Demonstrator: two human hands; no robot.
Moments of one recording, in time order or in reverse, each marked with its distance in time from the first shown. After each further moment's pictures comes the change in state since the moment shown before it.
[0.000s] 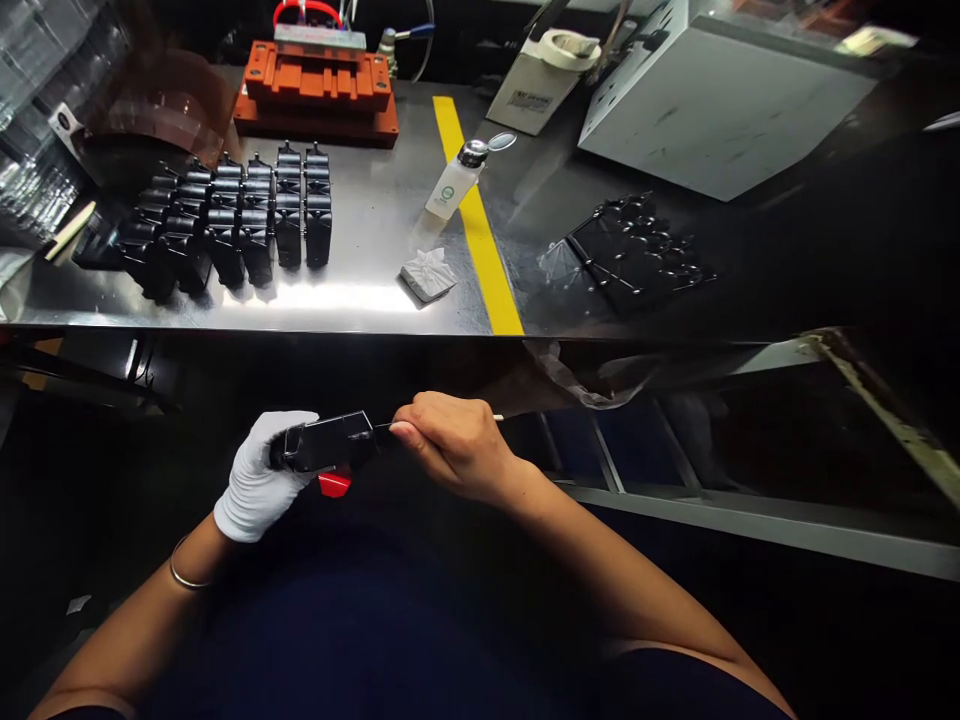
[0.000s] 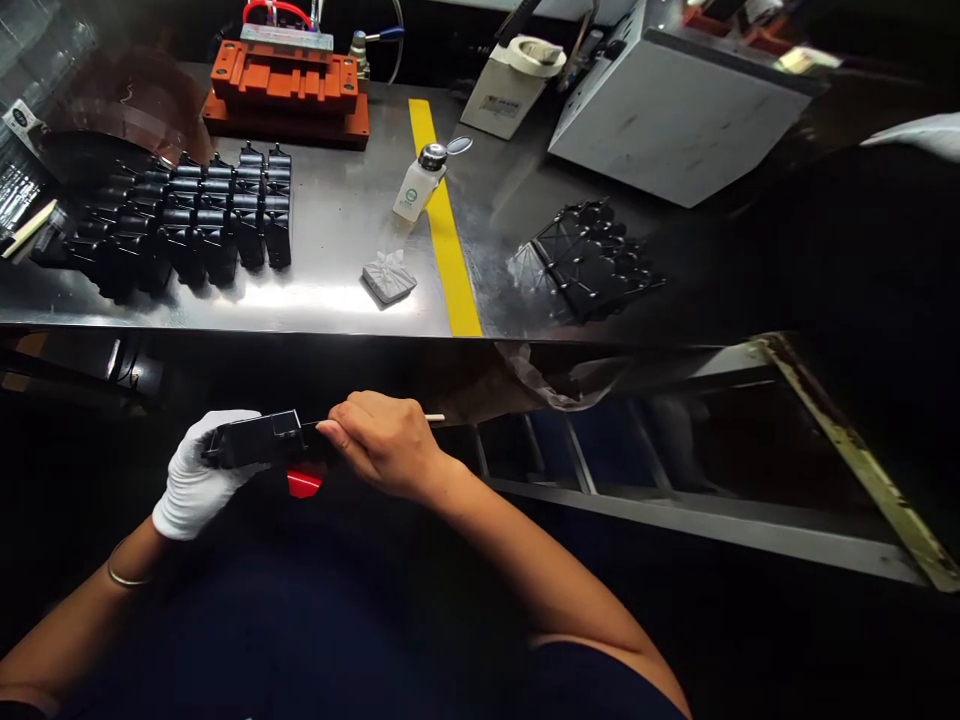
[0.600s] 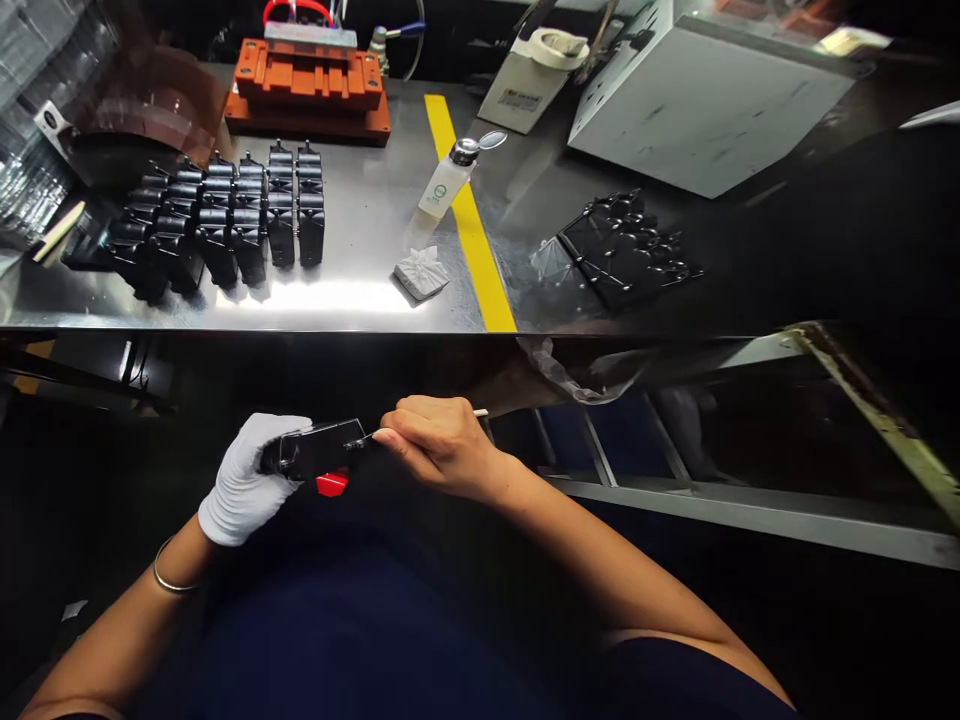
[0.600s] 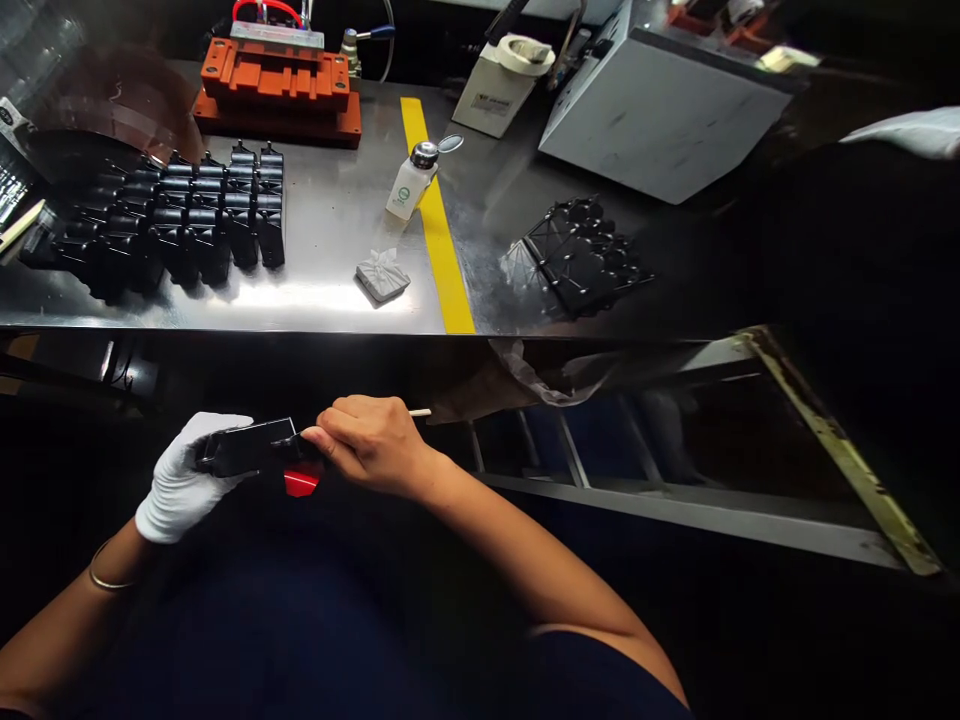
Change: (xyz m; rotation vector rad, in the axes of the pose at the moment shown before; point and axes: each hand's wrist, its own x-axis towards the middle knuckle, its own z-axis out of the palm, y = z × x) left_hand 0.002 -0.012 -0.015 0.054 -0.049 0.309; right_hand 0.000 -0.001 0.006 0.022 -0.045 -0.015
